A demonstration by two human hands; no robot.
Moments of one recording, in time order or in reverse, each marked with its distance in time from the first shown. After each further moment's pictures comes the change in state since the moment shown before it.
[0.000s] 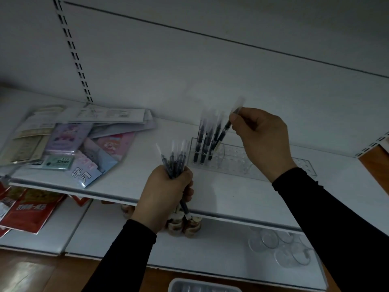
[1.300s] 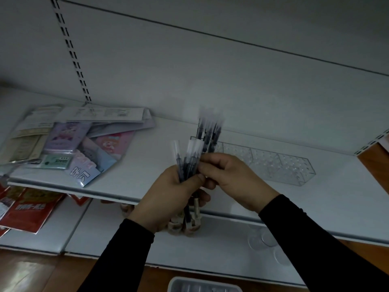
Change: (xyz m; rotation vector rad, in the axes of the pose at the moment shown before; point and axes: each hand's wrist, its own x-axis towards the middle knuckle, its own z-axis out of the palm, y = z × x) left_hand -0.014 0.014 0.003 0.016 -0.319 0.019; right_hand -0.052 0.001 0.024 0.403 -0.689 0.336
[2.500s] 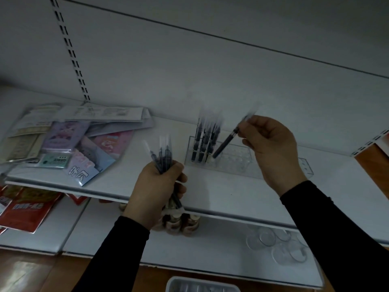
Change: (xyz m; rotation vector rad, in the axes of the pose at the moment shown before) left_hand 0.012 -0.013 -0.014 -0.070 0.385 -0.032; right_hand 0.004 -0.015 -0.049 0.185 0.649 -0.246
